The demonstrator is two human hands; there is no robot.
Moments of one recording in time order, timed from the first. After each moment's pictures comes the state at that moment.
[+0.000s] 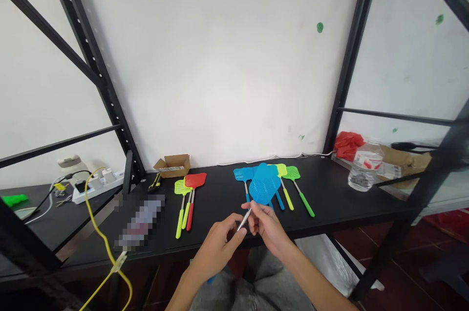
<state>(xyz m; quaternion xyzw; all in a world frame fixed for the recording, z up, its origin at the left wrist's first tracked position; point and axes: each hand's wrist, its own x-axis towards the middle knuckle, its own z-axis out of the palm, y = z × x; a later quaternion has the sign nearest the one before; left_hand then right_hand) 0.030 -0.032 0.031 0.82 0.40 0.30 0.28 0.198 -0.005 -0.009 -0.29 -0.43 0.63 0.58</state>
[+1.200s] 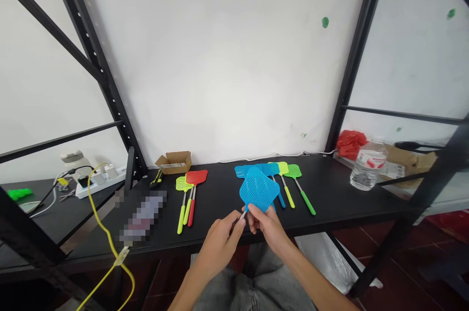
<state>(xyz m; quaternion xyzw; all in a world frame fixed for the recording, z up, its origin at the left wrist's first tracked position) 0.035 -0.037 0.029 0.81 0.44 0.31 0.24 0.197 -0.004 -0.017 -0.28 -0.49 0.58 0.59</state>
